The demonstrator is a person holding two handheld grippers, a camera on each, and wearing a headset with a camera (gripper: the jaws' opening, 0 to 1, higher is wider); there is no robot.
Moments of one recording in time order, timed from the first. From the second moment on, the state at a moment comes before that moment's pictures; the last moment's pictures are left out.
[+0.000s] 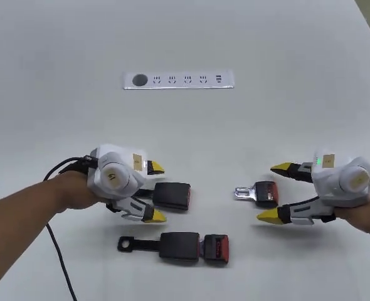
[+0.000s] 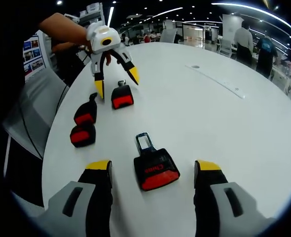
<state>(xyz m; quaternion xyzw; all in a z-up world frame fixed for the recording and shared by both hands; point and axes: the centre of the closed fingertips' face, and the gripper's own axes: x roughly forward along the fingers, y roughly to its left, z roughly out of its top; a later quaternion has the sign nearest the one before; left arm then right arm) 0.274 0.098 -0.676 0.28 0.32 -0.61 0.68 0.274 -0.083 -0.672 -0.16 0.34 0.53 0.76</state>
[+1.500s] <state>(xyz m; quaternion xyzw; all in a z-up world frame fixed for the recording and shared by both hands) 0.279 0.100 -0.688 0.28 0.33 -0.60 0.68 0.282 -0.095 -0.693 -0.23 0.37 0.56 0.70</state>
